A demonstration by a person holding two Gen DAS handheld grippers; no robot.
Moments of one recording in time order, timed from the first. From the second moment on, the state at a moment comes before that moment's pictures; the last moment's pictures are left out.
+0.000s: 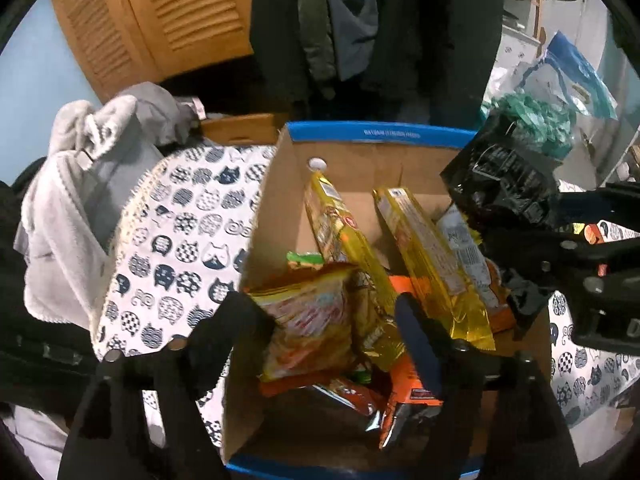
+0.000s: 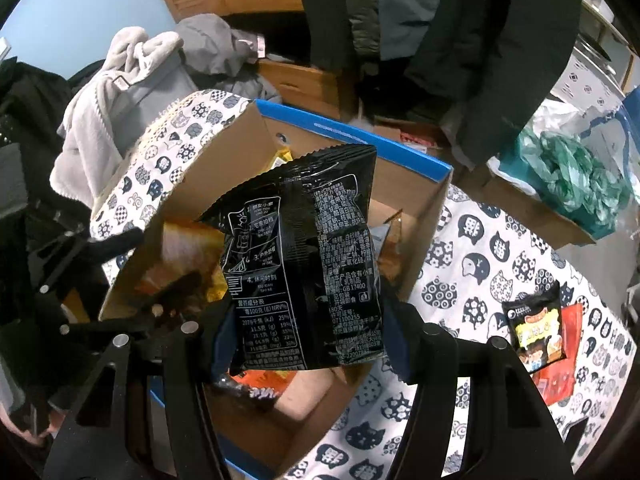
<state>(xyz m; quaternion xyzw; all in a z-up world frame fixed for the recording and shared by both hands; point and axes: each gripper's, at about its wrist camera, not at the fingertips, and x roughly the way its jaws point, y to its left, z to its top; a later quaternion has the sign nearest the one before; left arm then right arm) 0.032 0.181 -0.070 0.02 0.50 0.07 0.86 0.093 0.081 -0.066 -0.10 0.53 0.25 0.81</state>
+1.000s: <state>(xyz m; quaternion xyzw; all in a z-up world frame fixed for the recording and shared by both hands) 0.033 0.123 -0.060 0.03 0.50 0.01 0.86 0.079 -0.009 -0.064 -0.08 0.52 0.20 0.82</state>
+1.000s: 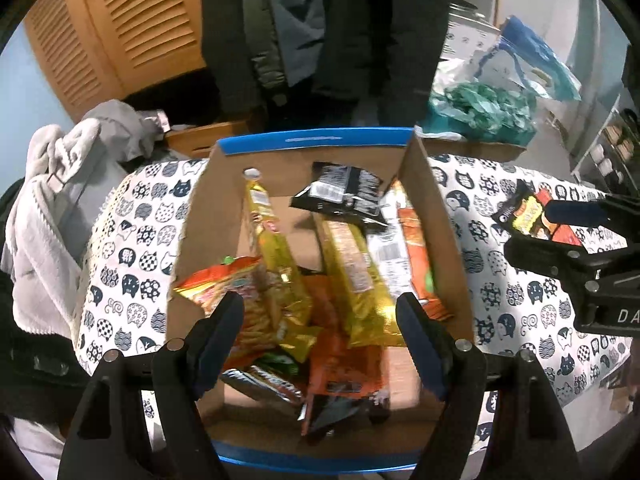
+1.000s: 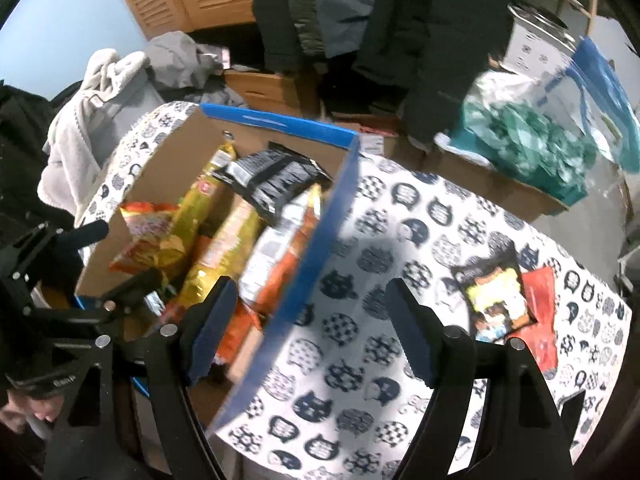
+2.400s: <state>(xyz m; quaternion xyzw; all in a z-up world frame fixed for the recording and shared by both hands) 0.109 -0.067 -0.122 0.12 0.56 -0.05 0.82 0.092 -0.240 -0.123 -0.03 0.55 0.06 0.84</state>
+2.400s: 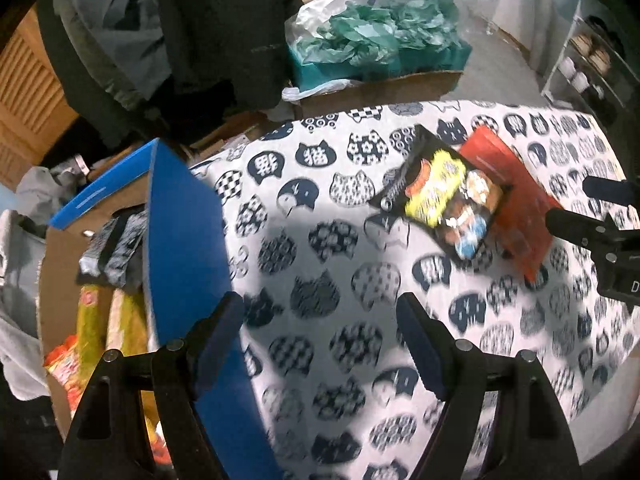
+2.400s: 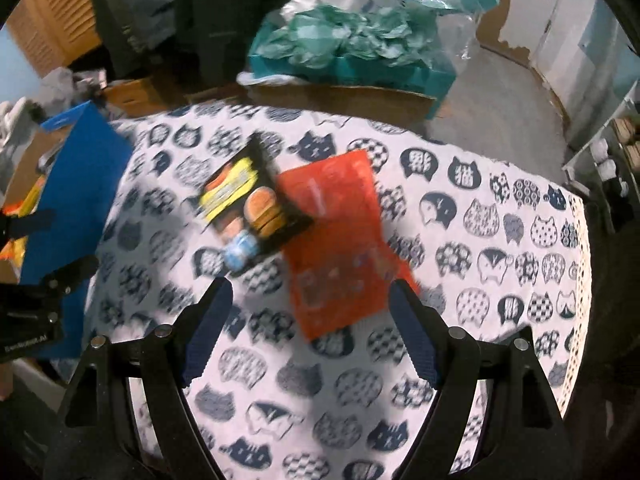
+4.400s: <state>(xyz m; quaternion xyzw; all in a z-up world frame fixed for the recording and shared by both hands) 0.161 -0.111 -0.191 0.00 0.63 -0.04 0.78 0.100 -0.264 -0.206 0.02 0.60 0.05 0.80</state>
